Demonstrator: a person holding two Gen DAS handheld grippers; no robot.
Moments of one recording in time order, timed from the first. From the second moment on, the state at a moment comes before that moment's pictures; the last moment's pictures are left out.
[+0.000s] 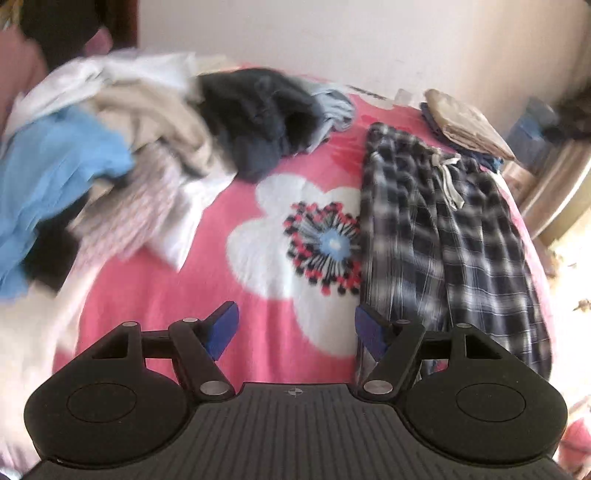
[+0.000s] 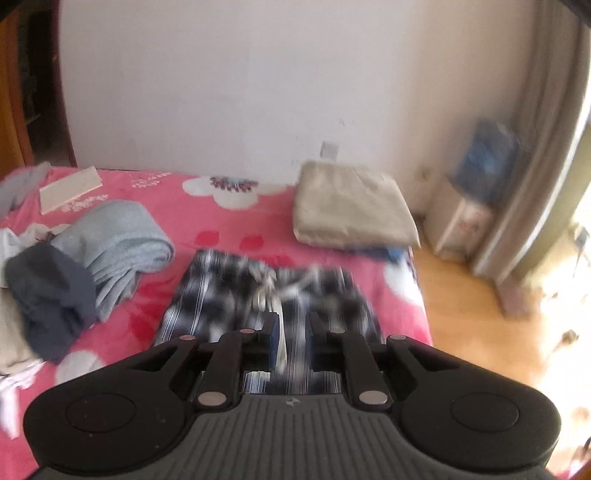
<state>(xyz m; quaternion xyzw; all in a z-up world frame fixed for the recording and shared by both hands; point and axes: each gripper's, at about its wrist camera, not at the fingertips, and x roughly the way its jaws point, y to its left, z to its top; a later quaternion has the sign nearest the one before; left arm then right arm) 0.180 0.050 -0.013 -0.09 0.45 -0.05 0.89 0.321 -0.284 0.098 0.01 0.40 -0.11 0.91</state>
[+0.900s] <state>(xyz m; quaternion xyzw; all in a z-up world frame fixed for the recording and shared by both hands) 0.019 0.030 -0.060 -0.04 0.48 -0.16 0.86 -0.025 -0.323 -0.008 0.16 0.41 0.03 0.90</state>
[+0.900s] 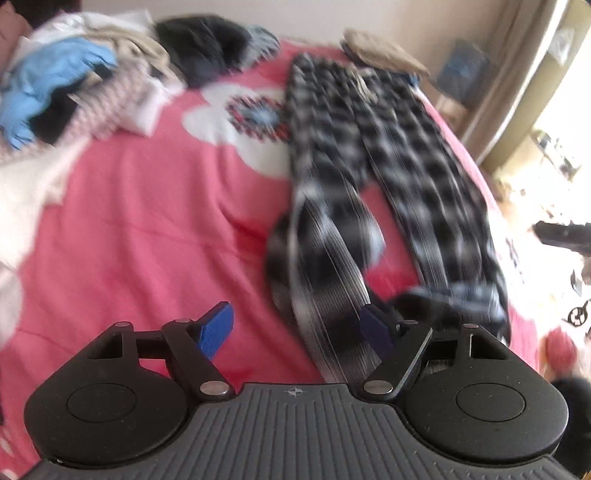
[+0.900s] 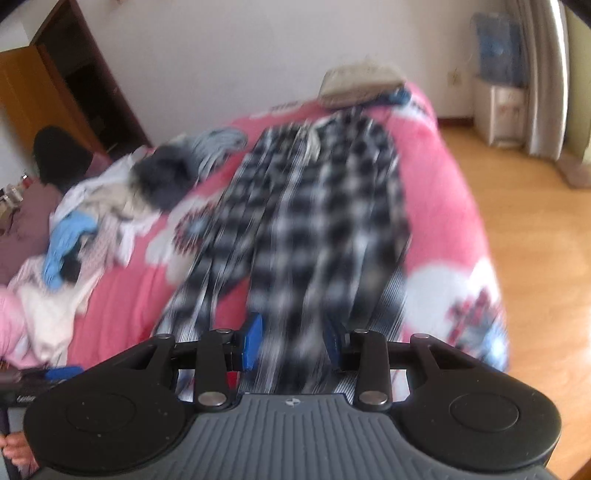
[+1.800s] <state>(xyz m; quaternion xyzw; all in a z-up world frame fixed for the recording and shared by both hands) -0.006 0.003 -0.077 0.03 0.45 -0.25 0.86 -0.050 -0.226 -0.052 -0.01 0.38 0.26 0.89</state>
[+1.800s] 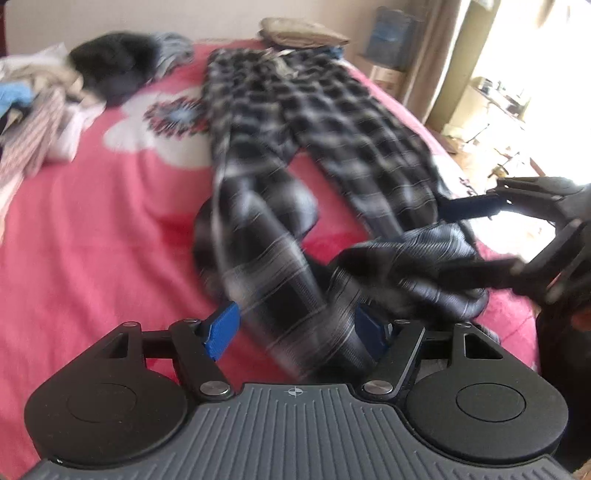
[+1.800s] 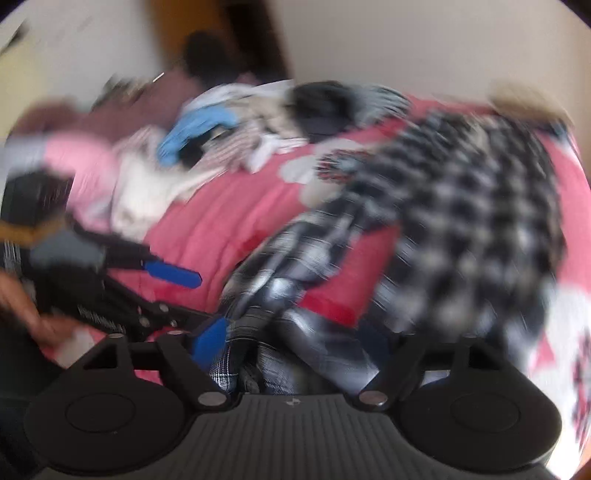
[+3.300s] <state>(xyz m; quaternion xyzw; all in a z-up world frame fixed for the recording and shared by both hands) 0.038 0.077 -0.020 0.09 0.44 -0.09 0.89 -0.082 -0.343 -0.075 0.15 0.39 0.09 0.90</state>
